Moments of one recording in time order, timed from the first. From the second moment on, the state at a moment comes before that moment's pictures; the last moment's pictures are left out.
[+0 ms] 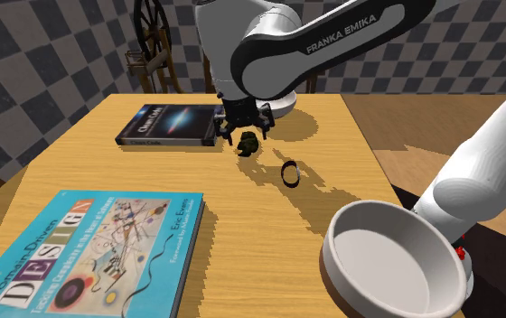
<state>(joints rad) -0.15 -0.10 0.59 -2.11 -0.16 1.96 1.26</state>
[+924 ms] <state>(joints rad) -0.15 -0.11 0.59 -2.12 -0.16 1.98 1.26</state>
